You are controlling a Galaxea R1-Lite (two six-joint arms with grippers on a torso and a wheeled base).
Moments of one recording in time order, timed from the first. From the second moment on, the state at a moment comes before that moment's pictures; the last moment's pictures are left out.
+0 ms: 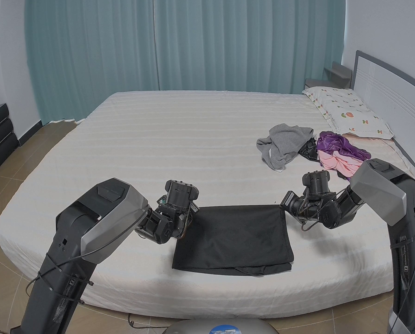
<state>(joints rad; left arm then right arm) -0.46 2.68 -1.61 -0.44 0.33 -0.99 0.21 2.54 -1.30 -0.61 0.11 0.81</state>
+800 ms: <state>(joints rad) -0.46 2.65 -1.54 -0.44 0.30 -1.01 0.21 2.49 -1.25 -0.61 0.11 0.81</state>
